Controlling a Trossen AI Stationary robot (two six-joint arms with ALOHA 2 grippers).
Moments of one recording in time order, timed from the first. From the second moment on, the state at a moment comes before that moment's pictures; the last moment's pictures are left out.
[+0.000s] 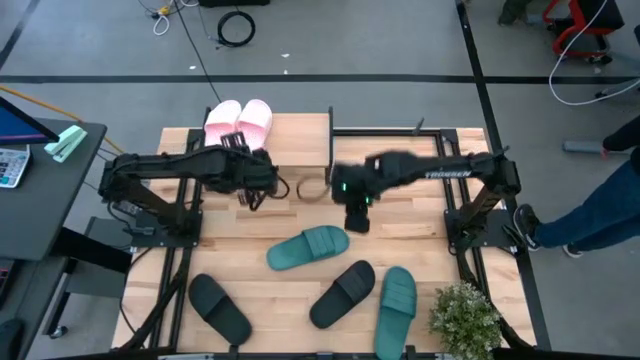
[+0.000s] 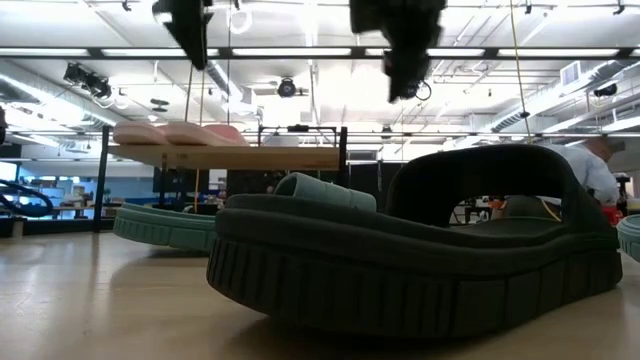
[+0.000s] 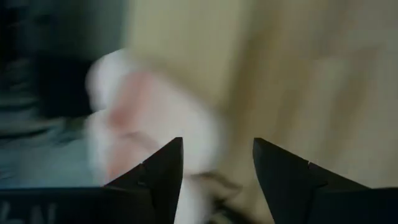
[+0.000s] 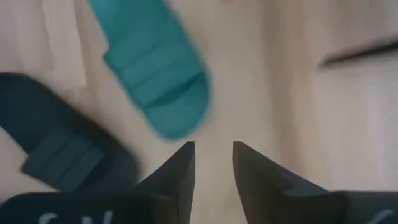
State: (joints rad) left arm -0.02 1.48 1.57 -1.50 -0.66 -0.17; right arm -0.02 1.72 1.58 -1.10 -0.04 0.21
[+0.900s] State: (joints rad) left arm -0.32 1.80 1.27 -0.72 -0.55 0.38; right arm 0.38 1.72 1.45 -1.10 0.27 0.69
